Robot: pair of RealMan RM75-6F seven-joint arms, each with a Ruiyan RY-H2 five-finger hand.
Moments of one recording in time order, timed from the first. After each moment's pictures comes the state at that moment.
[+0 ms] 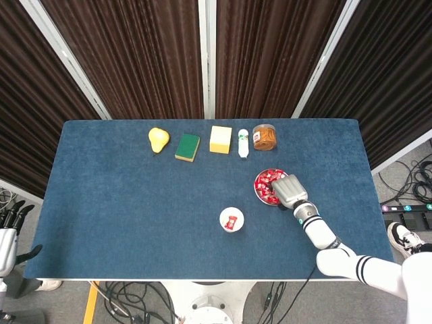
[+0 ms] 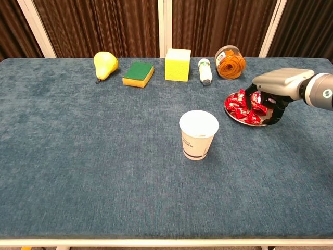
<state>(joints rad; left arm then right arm) -0.01 -1.16 -0.04 -1.54 1.45 1.53 0.08 0.84 -1.51 0.08 -1.29 -0.90 0.73 -0.51</state>
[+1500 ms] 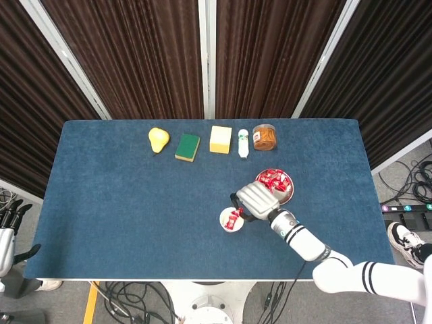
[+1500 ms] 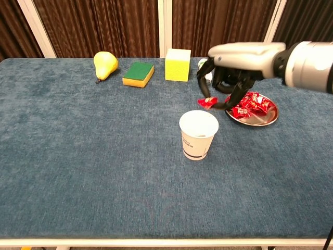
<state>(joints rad) 0.00 -1.16 -0.04 -1.53 1.47 1.55 0.06 0.87 -1.39 0.14 -1.66 -1.11 0.77 -0.33</state>
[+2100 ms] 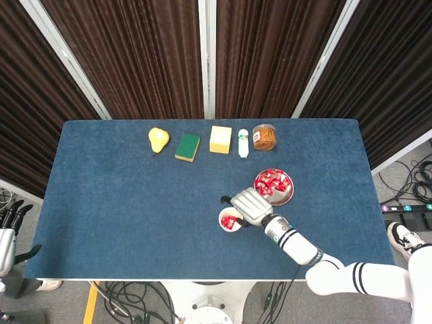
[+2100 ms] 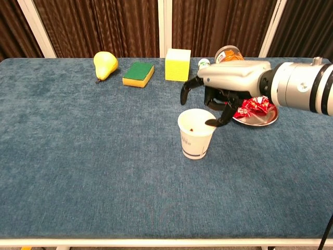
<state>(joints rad) 0.00 -1.17 -0.04 -1.51 1.46 1.54 0.05 0.90 -1.44 0.11 -1.65 -1.08 0.80 -0.38</state>
